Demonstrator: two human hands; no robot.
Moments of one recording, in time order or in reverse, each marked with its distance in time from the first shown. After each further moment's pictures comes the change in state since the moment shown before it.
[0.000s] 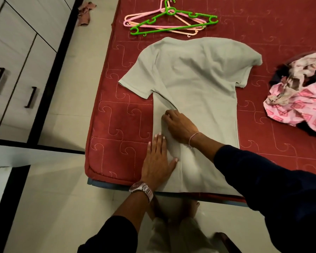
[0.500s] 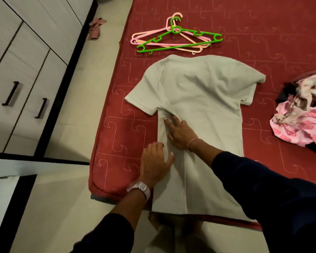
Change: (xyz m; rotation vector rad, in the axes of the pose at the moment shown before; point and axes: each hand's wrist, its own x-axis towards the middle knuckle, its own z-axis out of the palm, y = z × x) left_hand 0.051 -0.015 -0.041 -0.068 0.322 -0.037; right_hand 0.038 0.013 -0.016 0.049 -0.245 0.099
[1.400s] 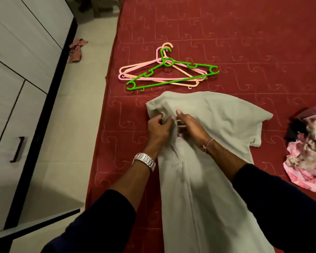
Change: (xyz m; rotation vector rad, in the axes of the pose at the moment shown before) left_hand 0.294 0.002 -0.034 -1.106 0.024 -0.359; right_hand 0.126 0.083 -0.108 1.624 0.287 0.466
